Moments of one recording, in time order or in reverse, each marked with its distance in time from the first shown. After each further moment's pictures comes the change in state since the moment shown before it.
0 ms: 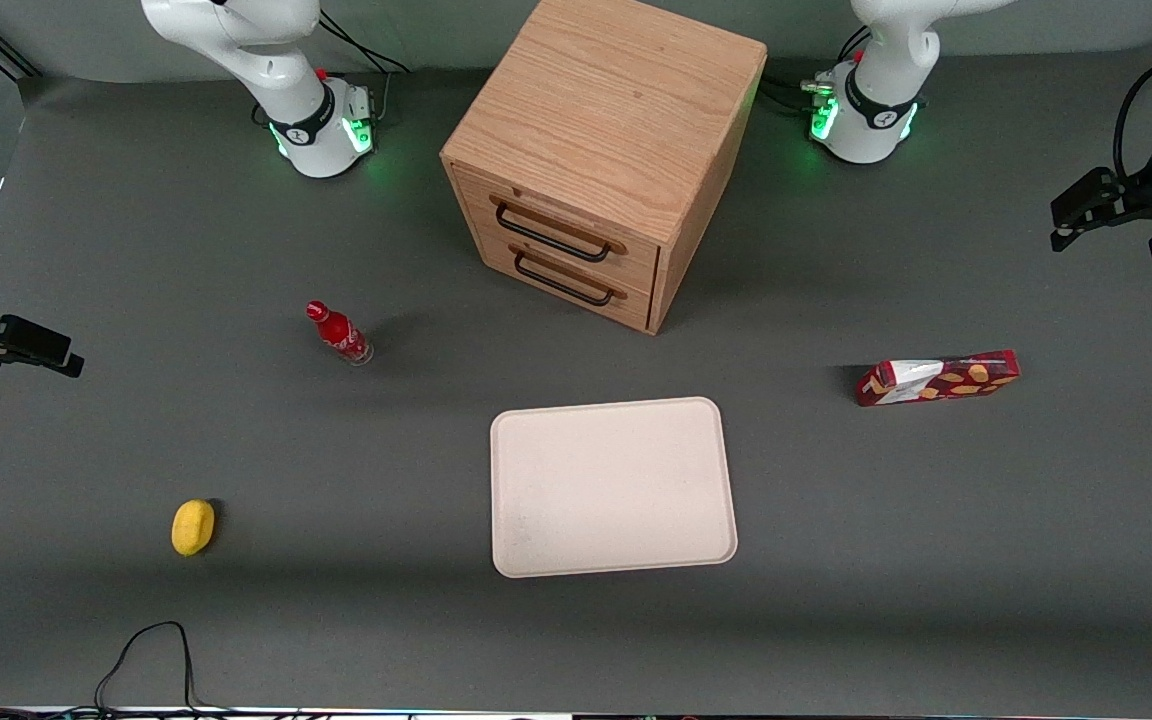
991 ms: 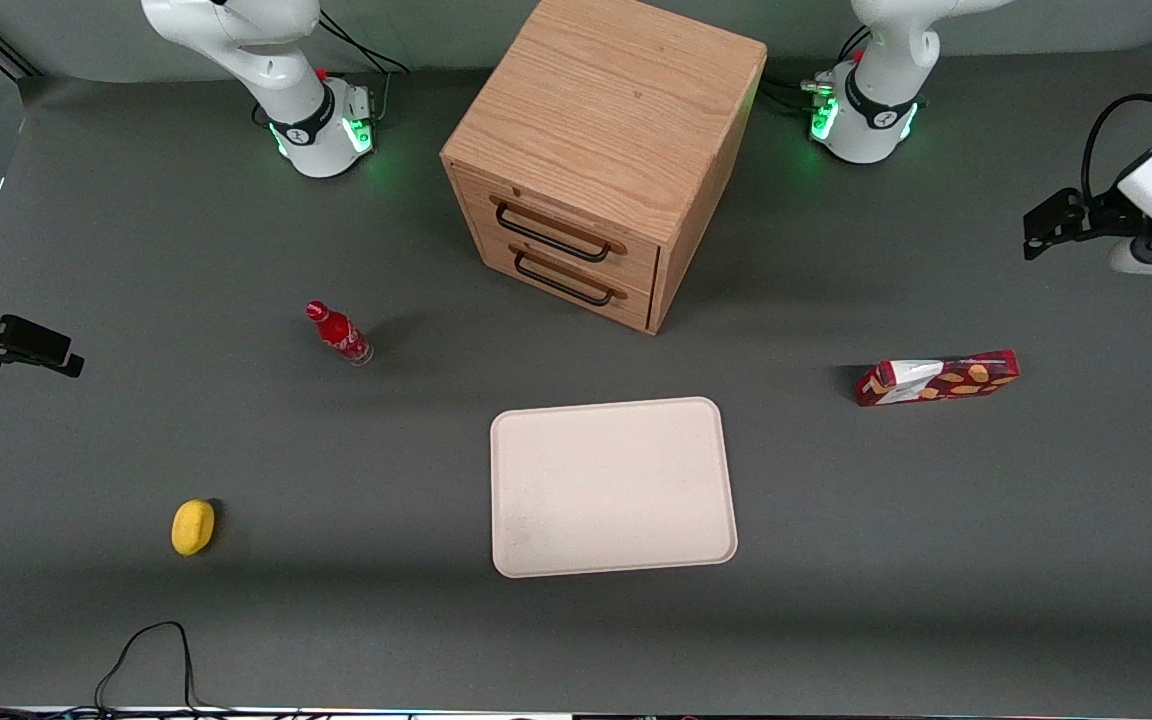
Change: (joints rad) arm 0.009 0.036 -0.022 -0.063 0.002 -0.004 0.014
